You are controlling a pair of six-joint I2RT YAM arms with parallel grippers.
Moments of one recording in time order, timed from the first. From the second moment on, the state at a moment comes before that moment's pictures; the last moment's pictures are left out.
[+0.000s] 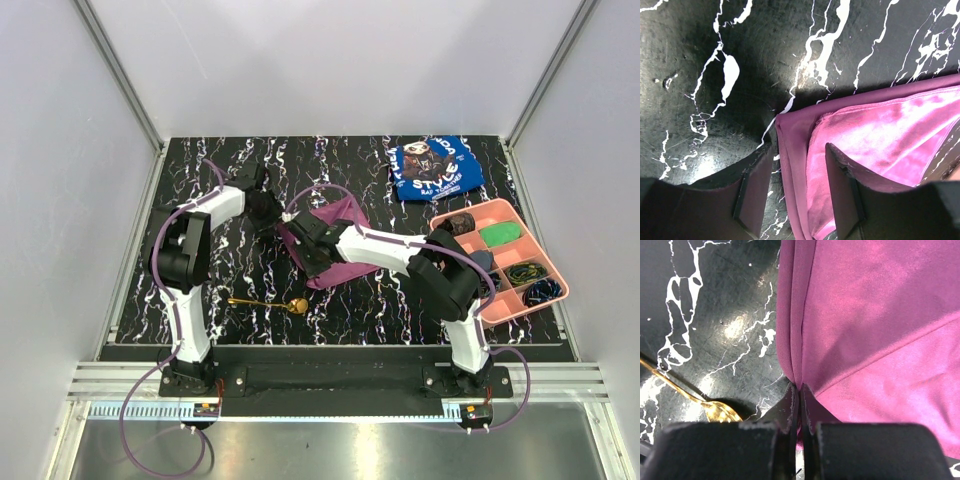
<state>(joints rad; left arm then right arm) -0.25 2.01 1.38 -0.49 0.19 -0.78 0.92 2.03 1.48 -0.52 0.06 0.34</state>
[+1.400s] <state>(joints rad) 0.04 1.71 1.37 -0.57 0.22 -0.56 0.92 2.10 1.77 -0.33 -0.28 0.48</state>
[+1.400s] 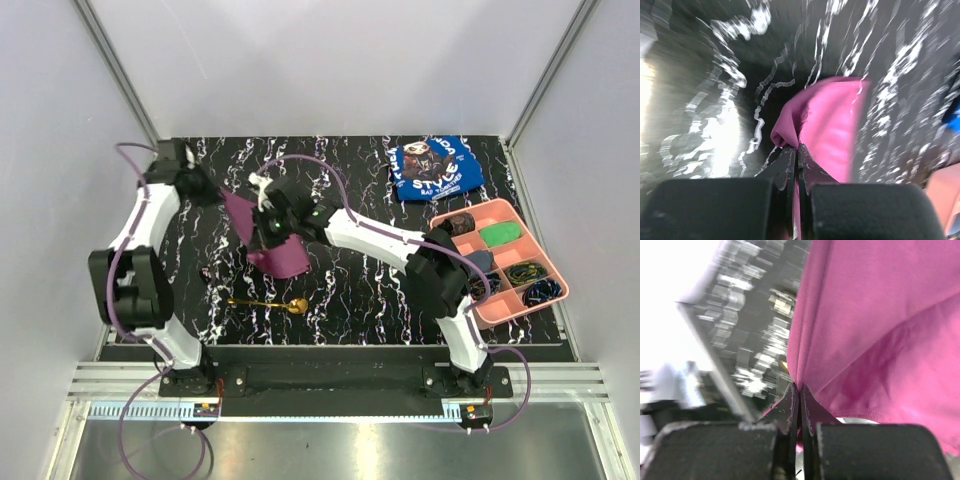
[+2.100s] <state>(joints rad) -0.25 2.03 1.67 -0.47 0.23 -0.63 0.66 2.10 1.23 0.42 -0.67 0.98</state>
